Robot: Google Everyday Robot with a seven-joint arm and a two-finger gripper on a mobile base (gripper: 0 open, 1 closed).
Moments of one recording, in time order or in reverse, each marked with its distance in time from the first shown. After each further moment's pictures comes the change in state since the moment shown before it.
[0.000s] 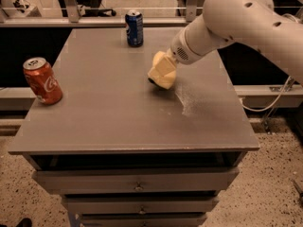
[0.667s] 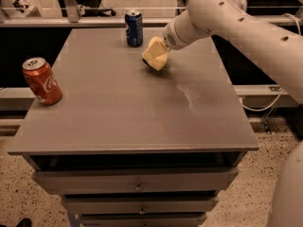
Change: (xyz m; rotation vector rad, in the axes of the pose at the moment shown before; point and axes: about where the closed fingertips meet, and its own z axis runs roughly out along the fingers) arm -0.040 -0.071 0.059 0.077 -0.081 0.083
